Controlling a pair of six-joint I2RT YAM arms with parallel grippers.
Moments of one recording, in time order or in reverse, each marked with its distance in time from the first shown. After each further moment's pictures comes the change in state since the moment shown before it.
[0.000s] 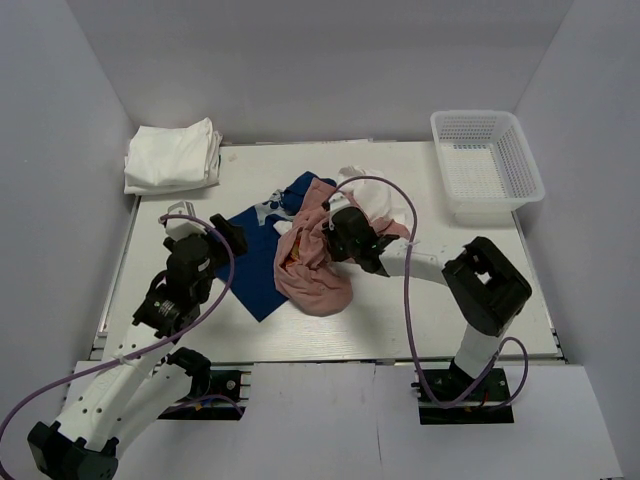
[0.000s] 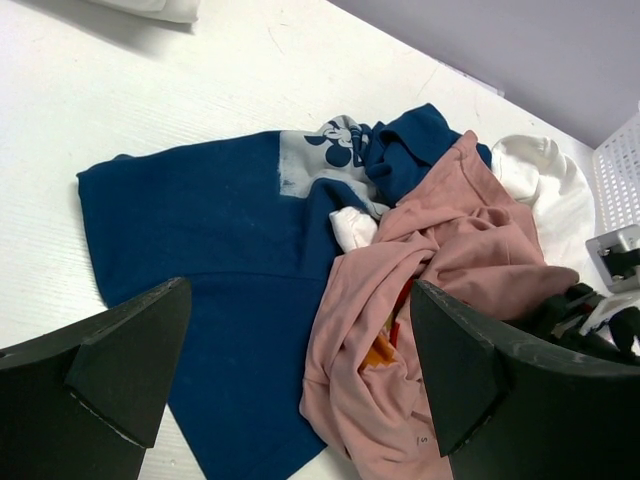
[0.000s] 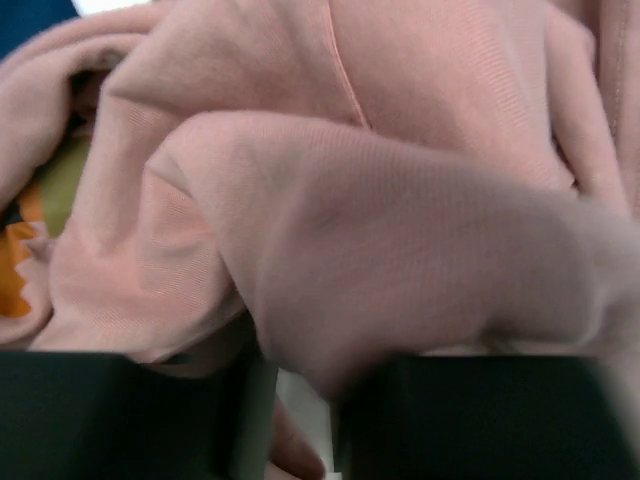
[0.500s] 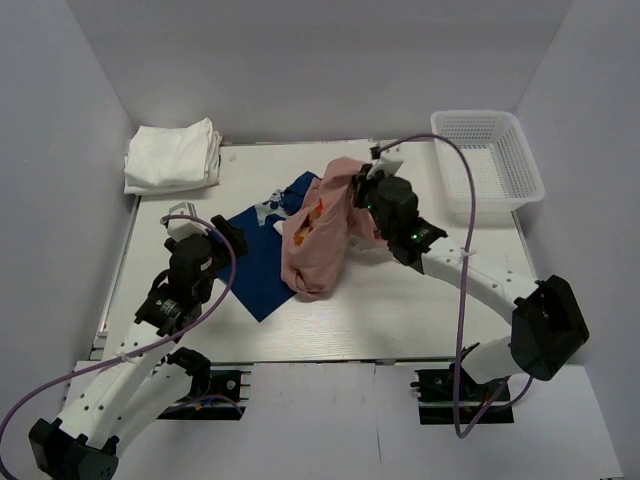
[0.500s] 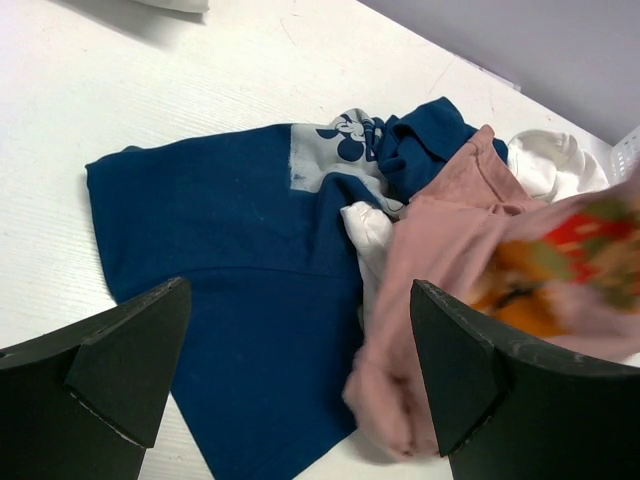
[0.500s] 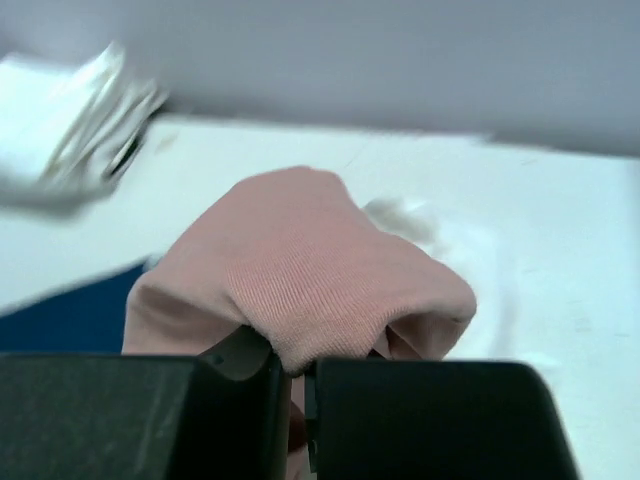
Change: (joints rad) left arm 0.000 0.014 -0.012 0.002 -0.011 -0.004; right arm -0.059 -0.336 0.011 0.222 0.227 -0.029
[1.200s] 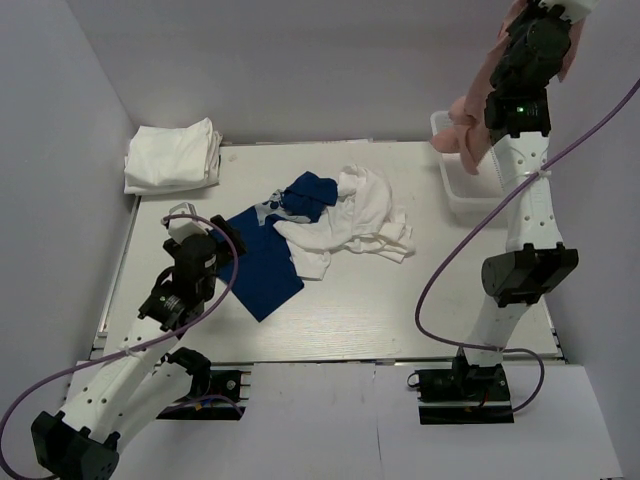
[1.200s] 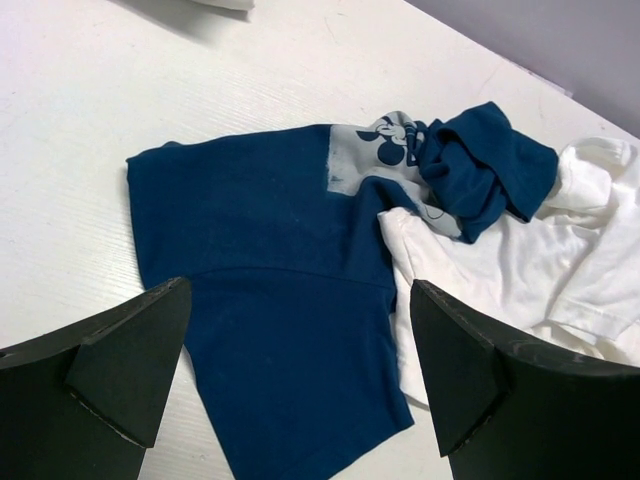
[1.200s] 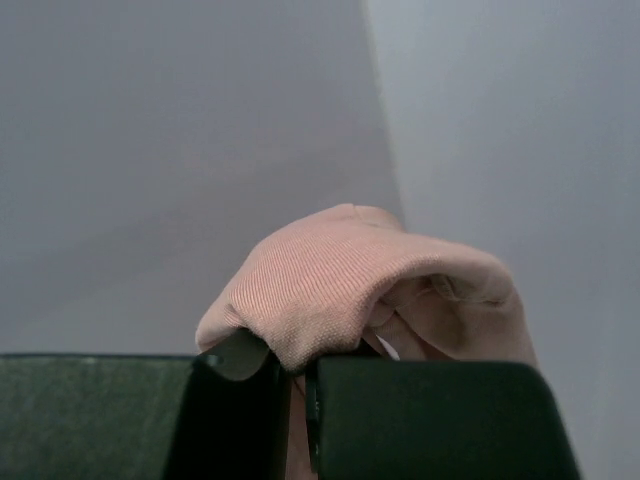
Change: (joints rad) left arm 0.000 0.027 -0.003 -0.016 -0.067 -0.004; right arm -0.621 0.409 1.230 -0.213 0.190 -0.161
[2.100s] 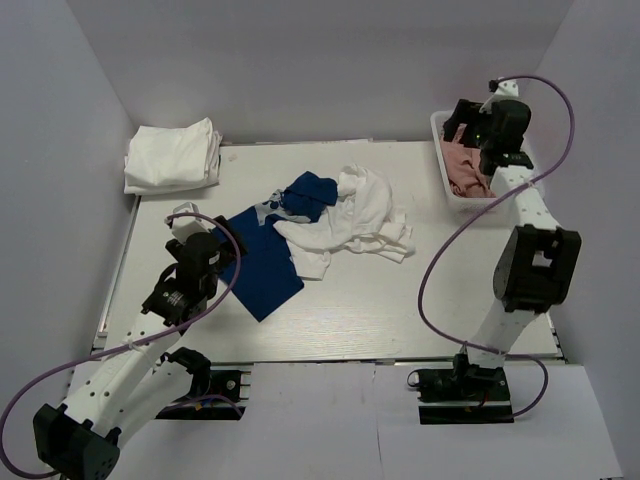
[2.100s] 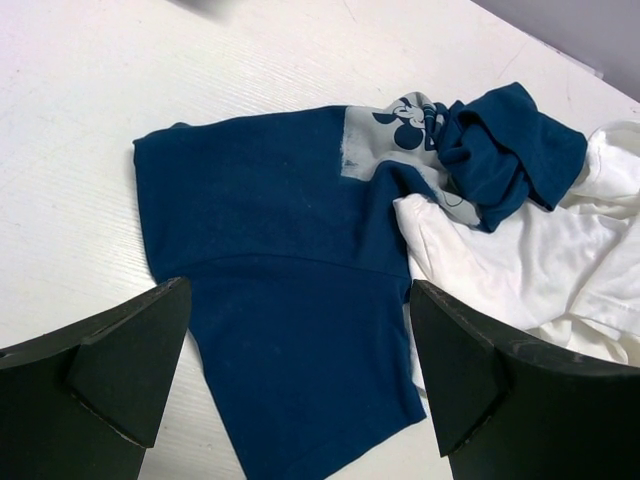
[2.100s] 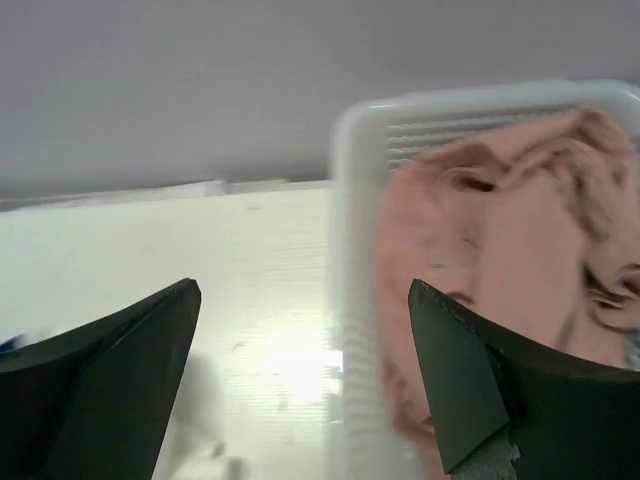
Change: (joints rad) left arm 0.000 0.044 0.006 -0.029 -0.009 -0.013; right arm -0.187 0.013 -0.646 -0.100 -0.716 0.113
